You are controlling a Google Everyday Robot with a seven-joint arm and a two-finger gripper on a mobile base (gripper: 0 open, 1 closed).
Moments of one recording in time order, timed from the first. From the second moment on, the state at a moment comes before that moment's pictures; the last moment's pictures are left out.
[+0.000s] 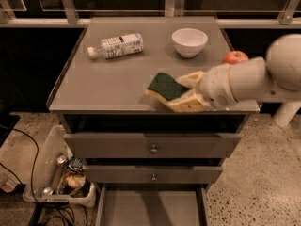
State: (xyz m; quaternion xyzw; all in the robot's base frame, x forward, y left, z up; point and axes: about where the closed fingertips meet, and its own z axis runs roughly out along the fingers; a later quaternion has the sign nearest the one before) arm 0.531 -0.085 0.862 -0.53 0.71 0.20 0.42
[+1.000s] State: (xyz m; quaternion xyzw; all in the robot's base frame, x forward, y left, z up) arm 0.447 -0.172 0.816 -0.49 0.74 0.17 0.43
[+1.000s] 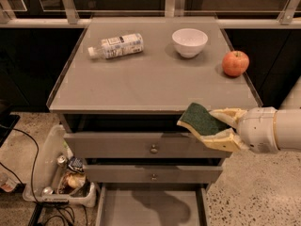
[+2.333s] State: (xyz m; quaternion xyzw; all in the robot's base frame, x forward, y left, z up) arm 0.397 -0.168 0.574 -0.49 0.77 0.17 0.37
